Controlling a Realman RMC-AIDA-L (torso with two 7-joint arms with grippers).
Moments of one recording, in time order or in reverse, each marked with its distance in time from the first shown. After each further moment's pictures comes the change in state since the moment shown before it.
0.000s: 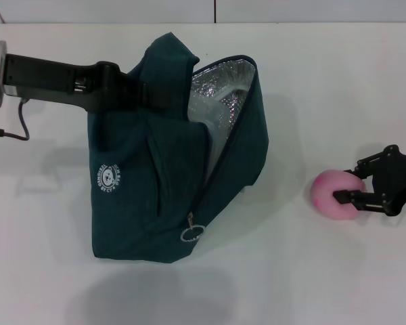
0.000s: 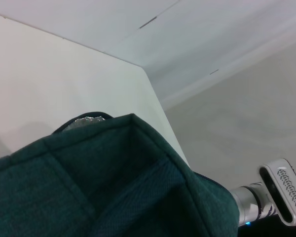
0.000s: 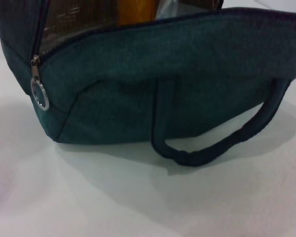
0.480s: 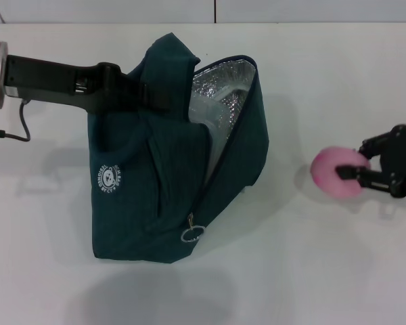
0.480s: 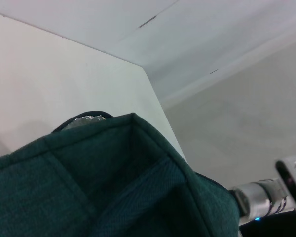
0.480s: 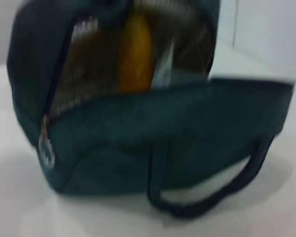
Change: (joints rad) left arm 0.001 -0.002 0.002 0.000 -0.001 0.000 -0.001; right arm -0.016 -0.008 0.077 -0.017 0.107 -0.075 -0.038
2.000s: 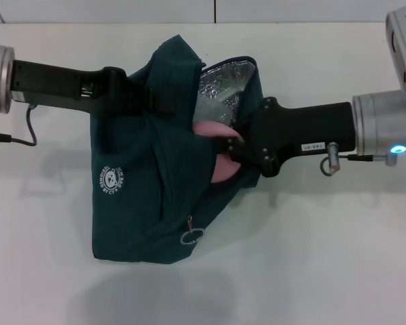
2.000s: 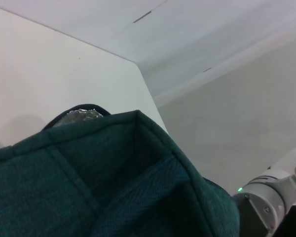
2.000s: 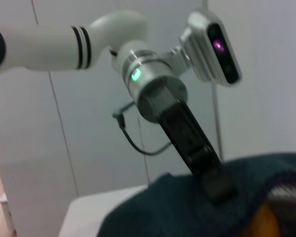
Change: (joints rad) left arm -0.005 -0.004 -0.002 -0.037 -0.004 0.000 0.016; right arm 0.192 0.020 -0.432 0.220 0.560 0.139 -0.039
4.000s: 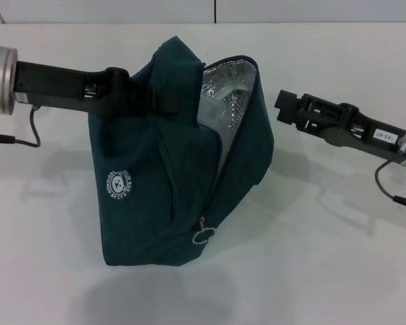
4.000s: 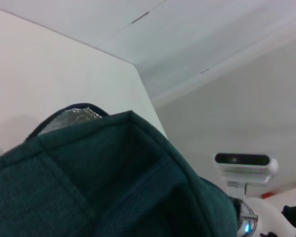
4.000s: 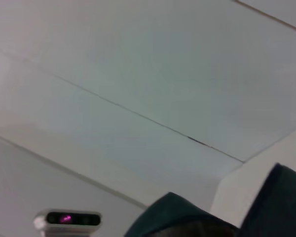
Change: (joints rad) left arm 0.001 -0.009 -0.006 -0.002 0.000 -0.002 0.005; right arm -0.046 -0.005 0.392 0.527 0.129 -0.135 0.453
